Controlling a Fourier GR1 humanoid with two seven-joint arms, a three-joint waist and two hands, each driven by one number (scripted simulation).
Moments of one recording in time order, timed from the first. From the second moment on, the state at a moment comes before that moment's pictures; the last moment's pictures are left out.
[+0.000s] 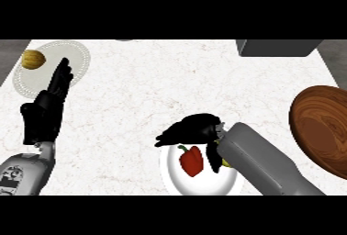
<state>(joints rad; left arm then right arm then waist) -0.24 0.37 -0.11 -1.58 -0.02 0.28 0.18 -0.71 -0.21 0.72 -1.08 0.70 0.61 -0.45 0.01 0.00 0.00</state>
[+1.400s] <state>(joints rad) -0.18 0.31 -0.01 -1.60 -0.09 0.21 0.18 -0.54 -0.03 0.56 -0.98 0.96 0.35 -0.46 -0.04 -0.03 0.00</state>
